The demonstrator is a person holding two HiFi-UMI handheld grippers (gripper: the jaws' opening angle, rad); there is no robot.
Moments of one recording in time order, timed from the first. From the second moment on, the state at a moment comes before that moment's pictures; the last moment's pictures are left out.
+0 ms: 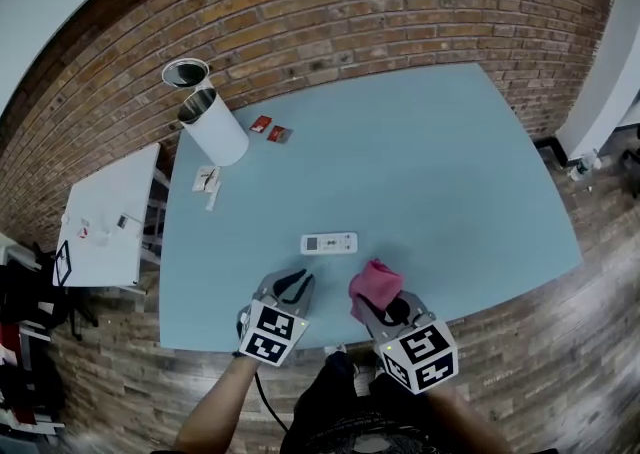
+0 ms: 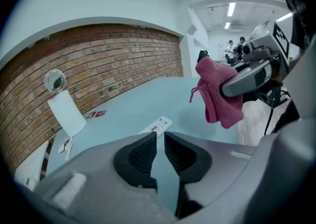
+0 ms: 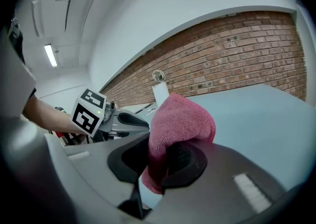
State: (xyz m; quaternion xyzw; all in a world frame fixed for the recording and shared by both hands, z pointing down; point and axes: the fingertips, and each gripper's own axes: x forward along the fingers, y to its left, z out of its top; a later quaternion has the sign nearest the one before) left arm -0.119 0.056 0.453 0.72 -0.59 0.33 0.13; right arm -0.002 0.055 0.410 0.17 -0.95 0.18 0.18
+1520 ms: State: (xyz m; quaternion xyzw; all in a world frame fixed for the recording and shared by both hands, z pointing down) left arm -0.151 -0.004 0.551 0.86 -0.19 0.46 0.15; right arm -0.165 -0.027 0.448 0.20 -0.91 0.31 0.19
